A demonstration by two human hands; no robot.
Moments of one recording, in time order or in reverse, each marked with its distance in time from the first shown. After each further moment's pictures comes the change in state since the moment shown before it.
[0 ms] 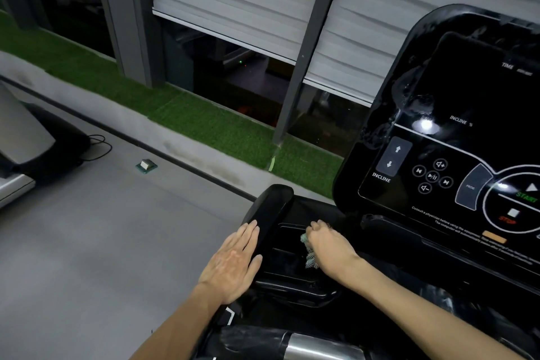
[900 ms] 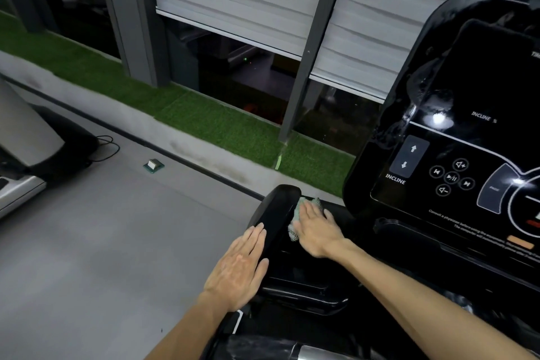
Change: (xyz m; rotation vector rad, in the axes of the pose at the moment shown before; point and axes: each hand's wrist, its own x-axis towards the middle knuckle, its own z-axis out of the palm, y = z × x) left_hand 0.001 -0.003 0.003 -0.027 0.010 0.008; right_hand 0.060 -0.013 0.006 0.277 -0.114 0.132
